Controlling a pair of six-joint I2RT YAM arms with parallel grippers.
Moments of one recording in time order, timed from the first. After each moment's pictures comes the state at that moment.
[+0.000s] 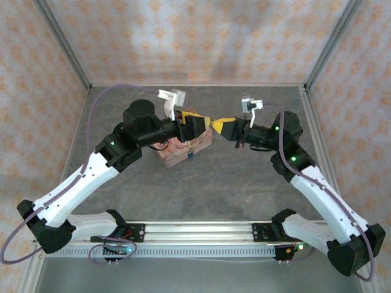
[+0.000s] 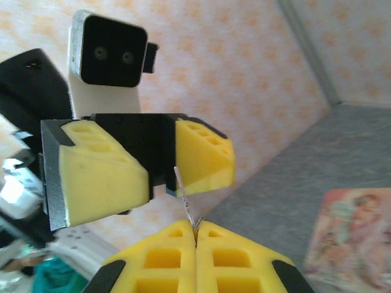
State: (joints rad) left arm -0.70 1.18 1.31 -0.31 0.29 -0.59; right arm 0.48 0.96 0.97 0.03 -0.74 0.59
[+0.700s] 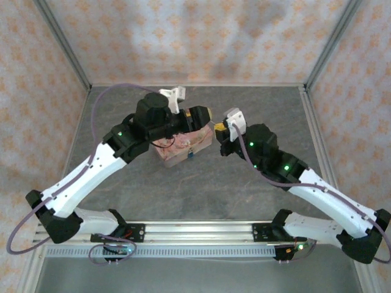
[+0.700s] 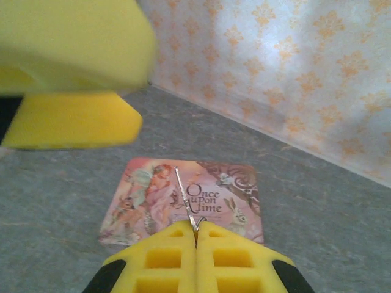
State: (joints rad) left arm -0.72 1.30 1.45 -0.51 0.15 -0.86; right arm 0.87 0.99 1.04 -0.32 0.22 0.02
